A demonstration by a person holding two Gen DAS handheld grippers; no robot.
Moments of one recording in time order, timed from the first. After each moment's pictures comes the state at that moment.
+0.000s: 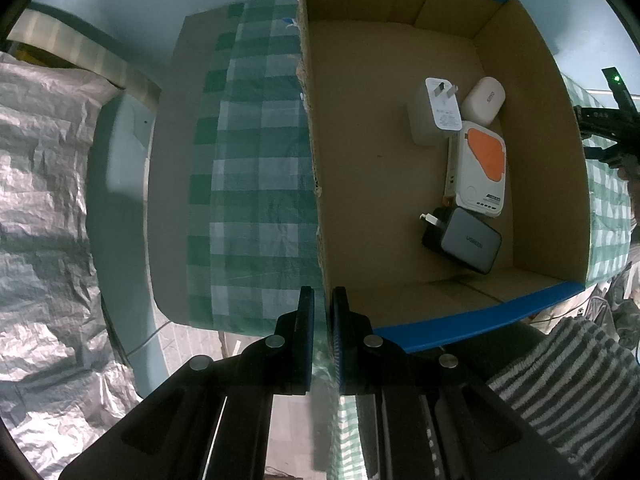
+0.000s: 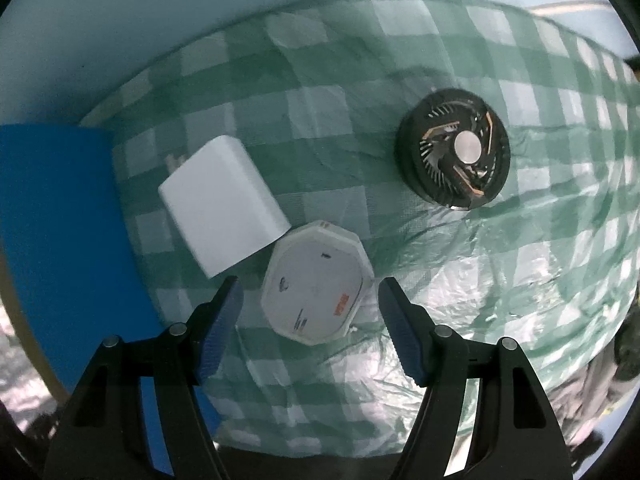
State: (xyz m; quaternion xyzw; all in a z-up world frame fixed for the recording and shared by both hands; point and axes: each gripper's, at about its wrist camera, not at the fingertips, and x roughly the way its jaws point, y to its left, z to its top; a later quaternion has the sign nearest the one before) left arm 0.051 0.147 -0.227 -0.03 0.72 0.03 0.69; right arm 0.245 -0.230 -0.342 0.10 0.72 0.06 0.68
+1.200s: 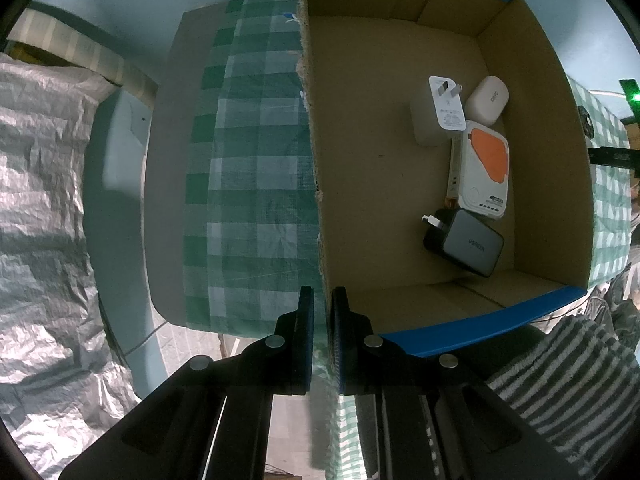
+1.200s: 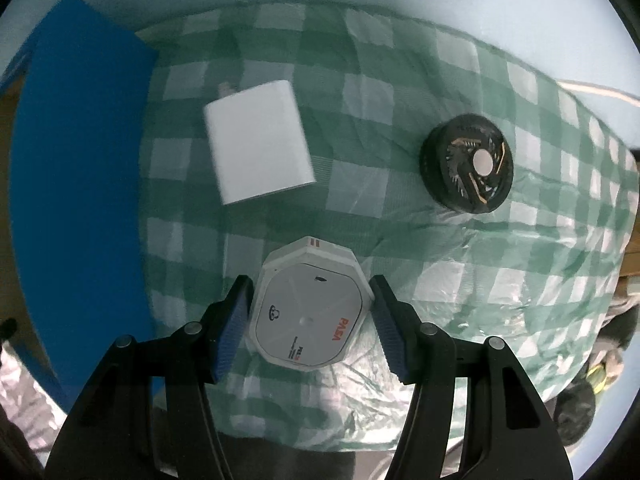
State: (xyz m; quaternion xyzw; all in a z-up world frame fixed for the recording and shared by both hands) left arm 0.056 0.150 -0.234 -0.03 0.73 0.03 0.69; right arm 0.167 -0.189 -0.311 -0.06 0.70 0.14 0.70
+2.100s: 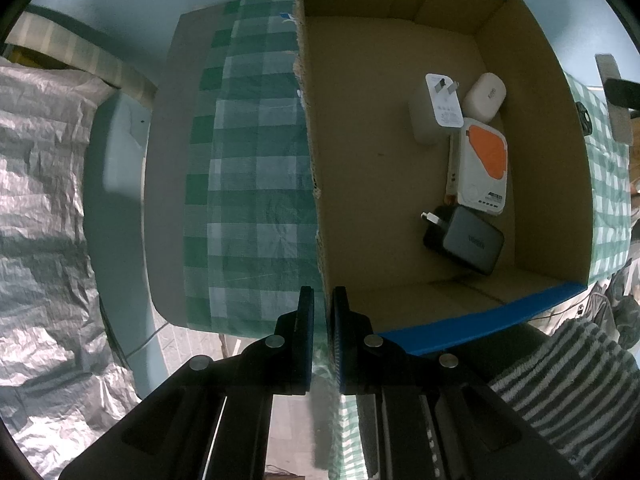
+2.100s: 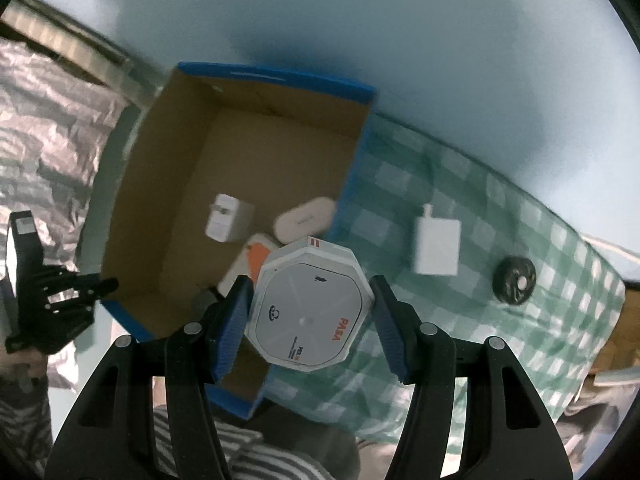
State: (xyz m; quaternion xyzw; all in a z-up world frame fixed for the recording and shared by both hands) left arm 0.057 0.149 -0.233 -0.03 0.73 0.03 0.69; right arm 0.169 -0.078 -0.189 -0.12 0.62 0.29 0.72
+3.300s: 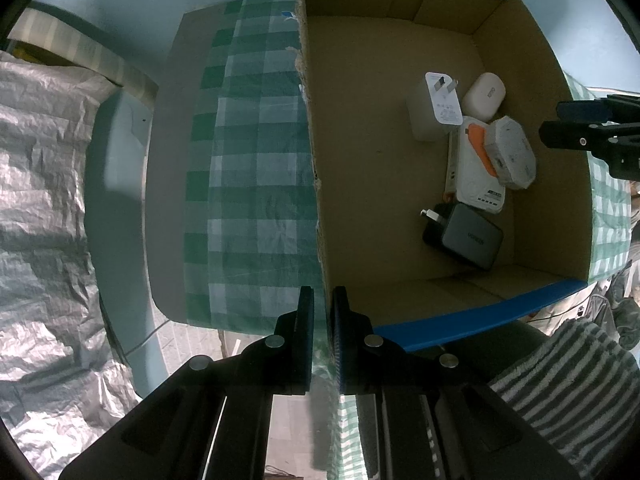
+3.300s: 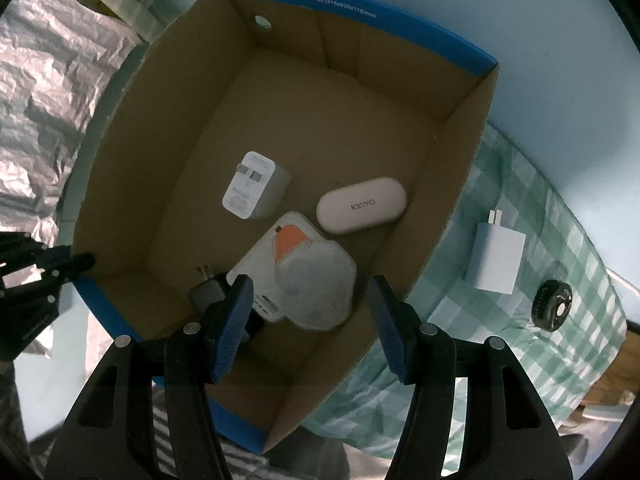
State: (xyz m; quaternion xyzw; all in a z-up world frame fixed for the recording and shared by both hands) left arm 0.052 0.148 -0.232 -0.03 0.72 0.03 0.69; right arm 0.149 -0.026 -0.246 -0.18 0.63 0.31 0.69
